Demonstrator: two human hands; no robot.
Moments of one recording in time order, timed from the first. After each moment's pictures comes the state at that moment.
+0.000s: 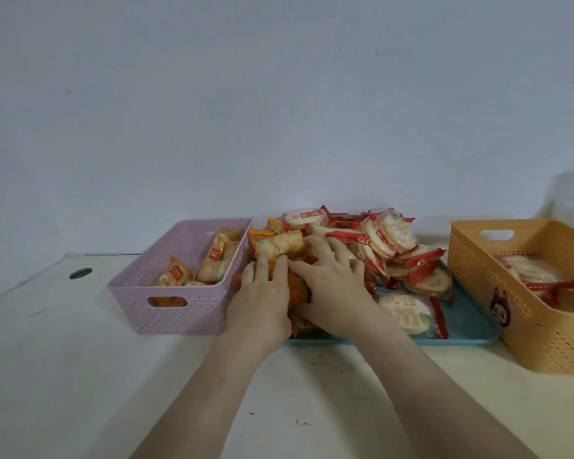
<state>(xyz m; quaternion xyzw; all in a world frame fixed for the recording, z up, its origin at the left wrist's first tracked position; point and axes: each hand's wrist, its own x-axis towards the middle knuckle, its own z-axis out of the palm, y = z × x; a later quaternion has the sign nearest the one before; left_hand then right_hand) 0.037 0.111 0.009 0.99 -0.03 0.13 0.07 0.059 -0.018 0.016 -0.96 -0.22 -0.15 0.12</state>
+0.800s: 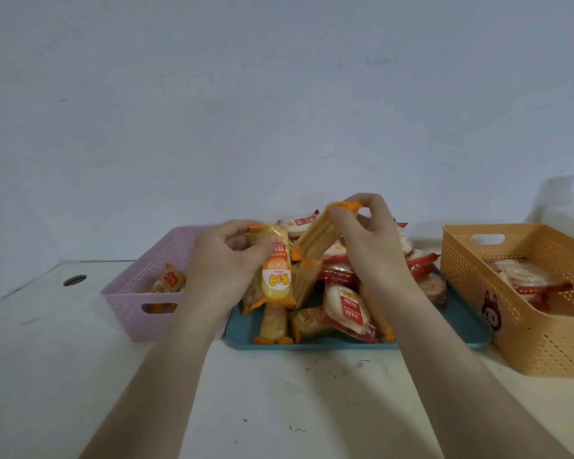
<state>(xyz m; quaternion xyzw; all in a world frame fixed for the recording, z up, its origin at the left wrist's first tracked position) 0.021 0.123 0.073 0.76 -0.03 0.23 0.60 0.050 -0.051 0.069 -0.65 -0.13 -0.18 0.73</state>
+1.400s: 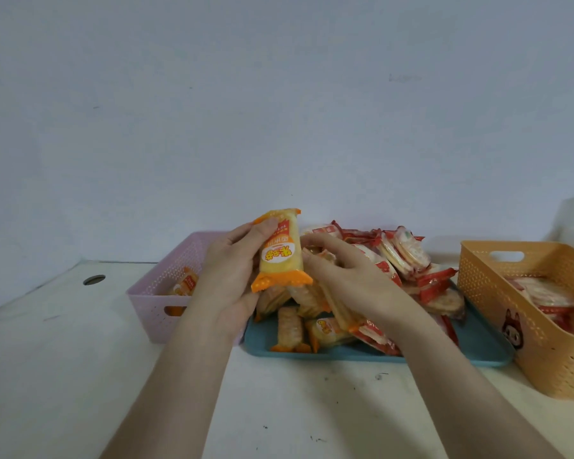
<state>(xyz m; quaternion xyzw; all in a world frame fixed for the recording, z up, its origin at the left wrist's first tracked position) 0.023 0.135 0.085 0.52 -0.05 0.10 0.85 0.039 -0.028 0.067 -0.80 -0.24 -0.03 0.55</state>
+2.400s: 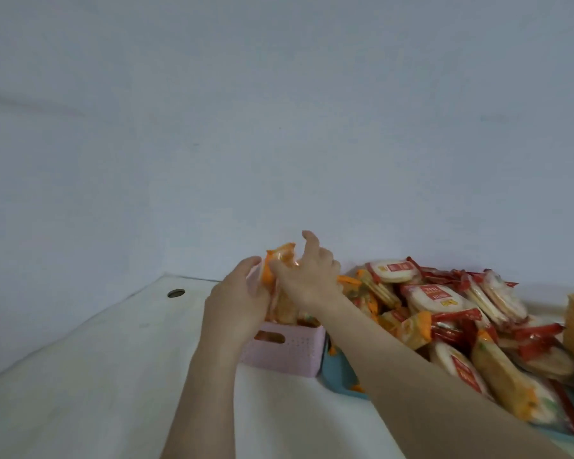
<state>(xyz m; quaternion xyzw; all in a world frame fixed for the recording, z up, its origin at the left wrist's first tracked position) 0.001 0.240 0.079 0.85 0.12 0.30 0.41 0.069 0.142 0.092 -0.85 -0.16 -0.09 0.49</state>
